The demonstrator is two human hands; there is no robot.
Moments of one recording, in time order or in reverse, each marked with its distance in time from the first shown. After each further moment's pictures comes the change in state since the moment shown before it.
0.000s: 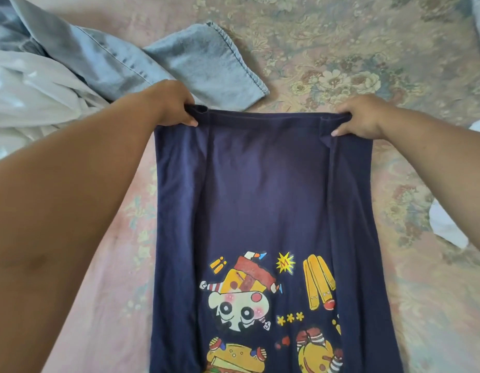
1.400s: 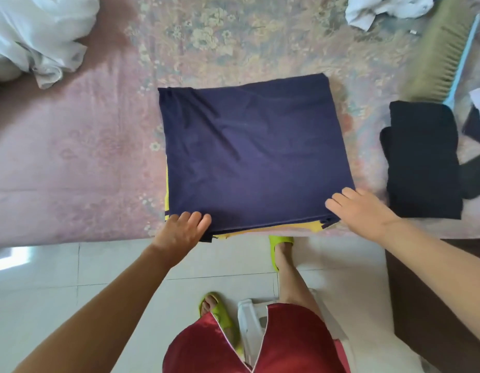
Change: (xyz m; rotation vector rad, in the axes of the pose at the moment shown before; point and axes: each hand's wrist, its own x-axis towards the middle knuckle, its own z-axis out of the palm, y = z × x) left_hand -0.536 0.054 0.377 0.448 0.259 0.580; right_hand -0.562 0.065 0.341 -0.535 0.213 -0.527
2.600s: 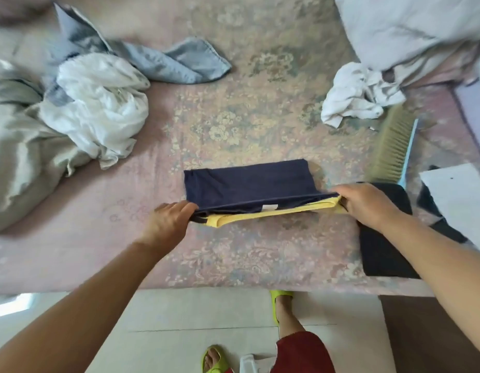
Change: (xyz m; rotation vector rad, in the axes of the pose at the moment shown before) left_hand 0.046 -0.094 -0.167 -0.234 0.324 -0.168; right_hand 0.034 0.100 -0.159 0.555 0.053 0.429
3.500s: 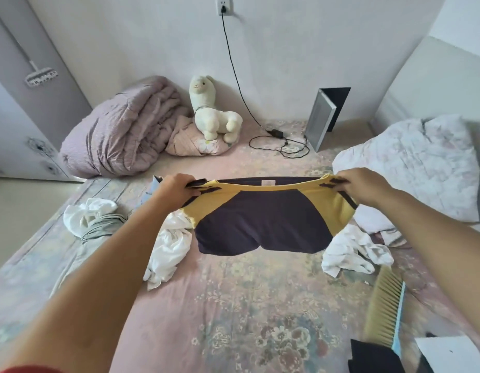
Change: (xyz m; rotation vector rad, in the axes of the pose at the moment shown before) left_hand 0.264 -0.040 -0.385 -0.160 0.090 -0.606; right_hand 0.130 -0.053 -0.437 0.045 0.246 -0.011
